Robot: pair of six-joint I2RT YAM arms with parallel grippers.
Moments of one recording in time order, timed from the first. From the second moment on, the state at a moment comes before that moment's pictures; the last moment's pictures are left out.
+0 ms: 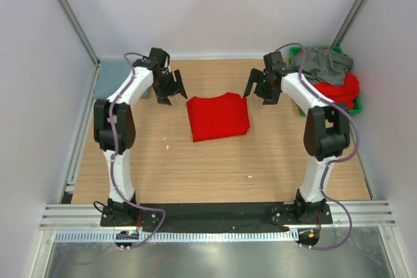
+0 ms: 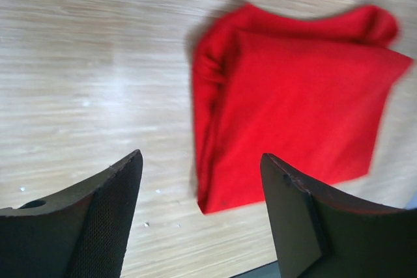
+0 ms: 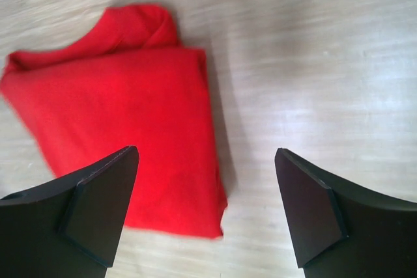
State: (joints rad) left arm -0.22 2.13 1.85 -0.90 0.24 -0.52; right arm 0.22 1.96 1.60 -0.68 -0.10 0.51
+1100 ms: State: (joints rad) left arm -0.48 2.61 2.44 -0.62 0.52 -0.44; right arm 0.09 1.38 0.53 0.24 -0.61 0.78
